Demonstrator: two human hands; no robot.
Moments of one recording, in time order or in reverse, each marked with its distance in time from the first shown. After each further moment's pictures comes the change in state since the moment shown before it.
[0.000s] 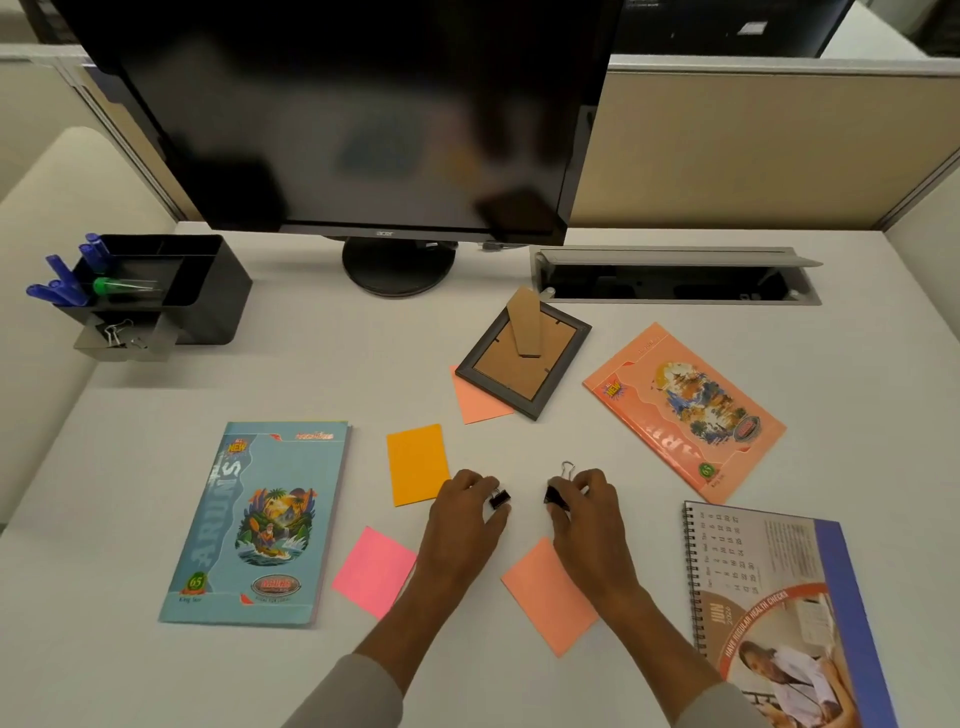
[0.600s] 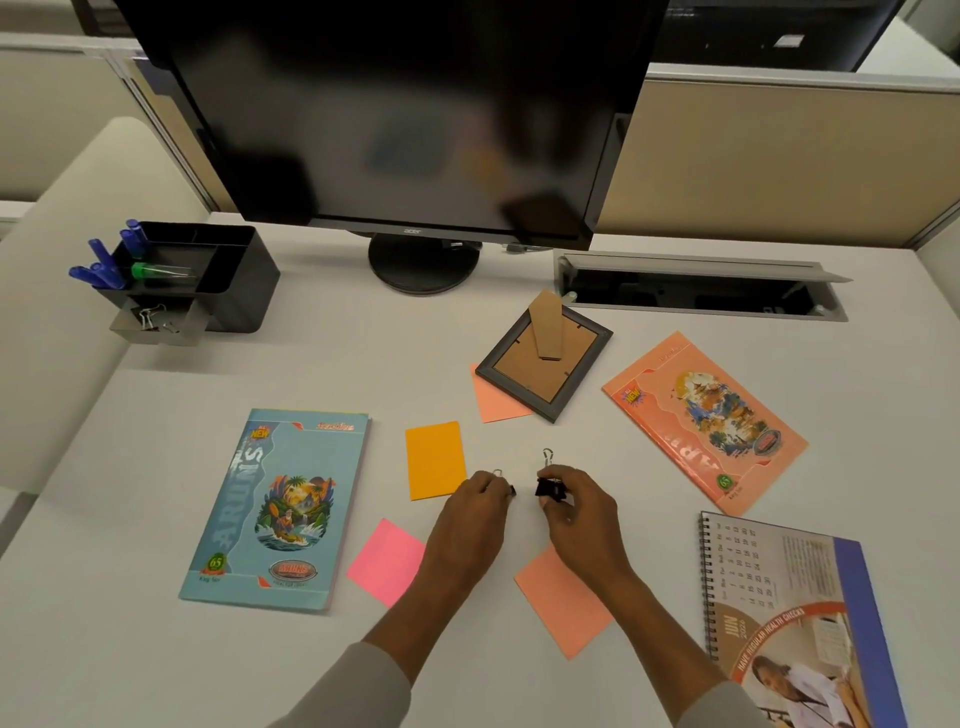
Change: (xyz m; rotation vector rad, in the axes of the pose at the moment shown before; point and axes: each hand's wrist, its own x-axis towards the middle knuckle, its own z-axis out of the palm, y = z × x) left_hand 0.000 -0.006 -0.002 0.173 0.030 0.161; right_hand 0.011 -0.020 0.007 0.432 -0.056 0.044
